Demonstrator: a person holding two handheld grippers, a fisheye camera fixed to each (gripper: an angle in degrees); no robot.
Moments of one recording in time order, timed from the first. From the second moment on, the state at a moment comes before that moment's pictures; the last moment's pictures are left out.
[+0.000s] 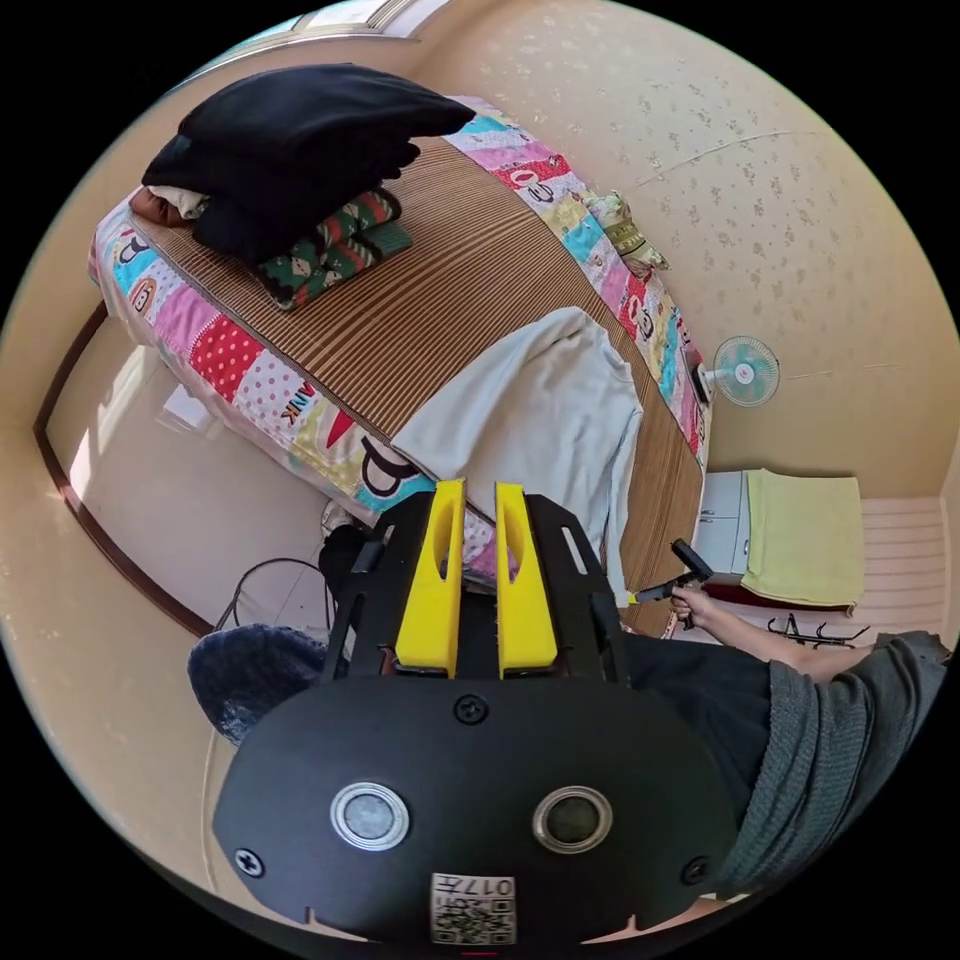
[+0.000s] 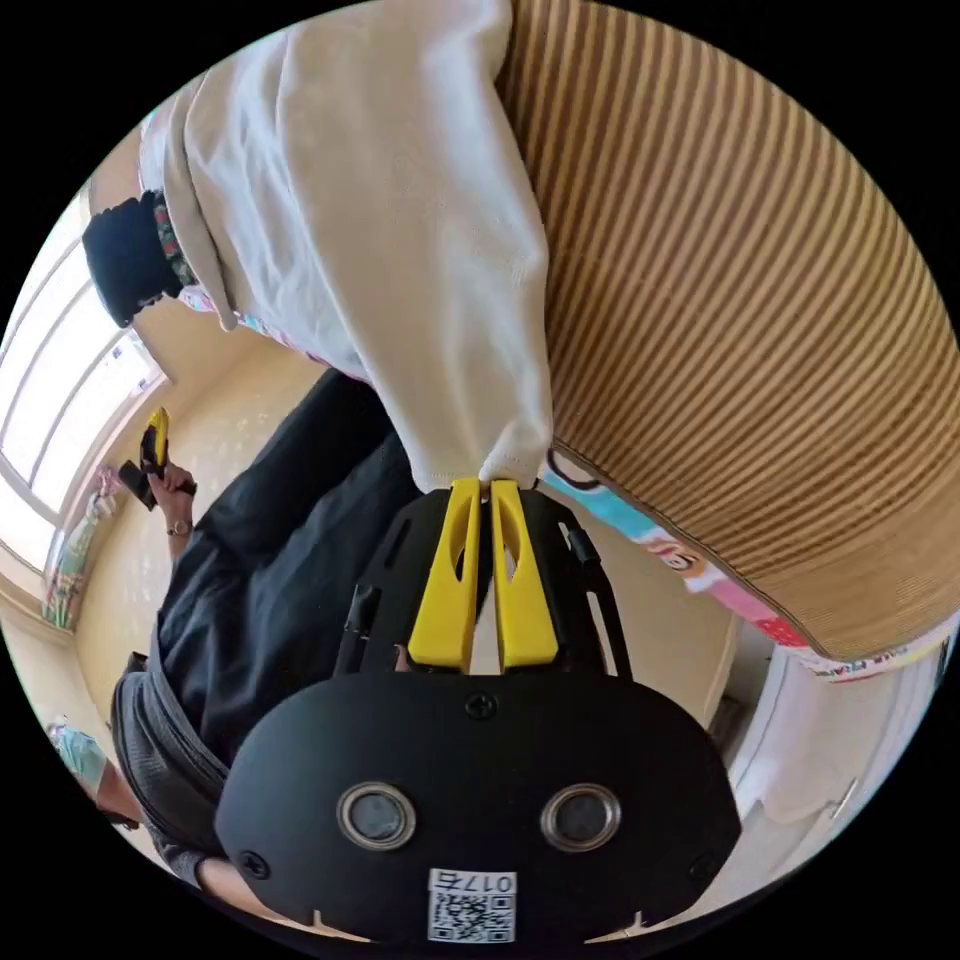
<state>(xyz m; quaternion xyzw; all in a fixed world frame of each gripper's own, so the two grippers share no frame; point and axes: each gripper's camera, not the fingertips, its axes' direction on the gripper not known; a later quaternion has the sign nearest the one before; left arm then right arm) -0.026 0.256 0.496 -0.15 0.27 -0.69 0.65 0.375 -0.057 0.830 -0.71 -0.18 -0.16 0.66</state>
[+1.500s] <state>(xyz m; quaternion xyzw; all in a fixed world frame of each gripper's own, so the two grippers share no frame) -0.286 0.077 0.736 -0.38 0.34 -0.37 0.78 0.201 0.030 0.767 -0.60 -0.19 -0.12 0.76</state>
